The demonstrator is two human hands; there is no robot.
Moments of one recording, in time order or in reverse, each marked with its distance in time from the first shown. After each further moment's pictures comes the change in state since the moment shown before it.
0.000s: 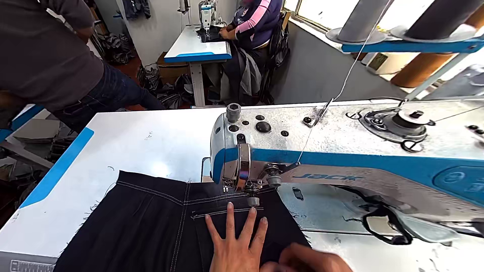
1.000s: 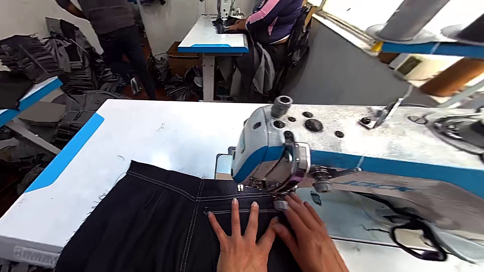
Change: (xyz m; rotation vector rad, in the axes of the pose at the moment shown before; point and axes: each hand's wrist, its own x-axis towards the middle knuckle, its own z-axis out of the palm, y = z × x) left_hand 0.003 -0.007 -0.011 -0.094 -0.098 -0.120; right_hand 0.062 0.026 0.041 -0.475 0.487 -0.217
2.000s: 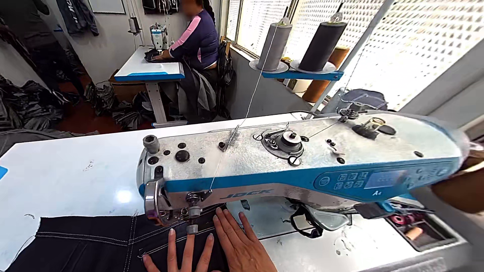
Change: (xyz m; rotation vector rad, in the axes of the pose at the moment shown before) left_hand 0.000 -0.001 0.002 0.106 0.031 0.038; right_hand -0.015 0.009 0.002 -0.195 -0.159 -0.076
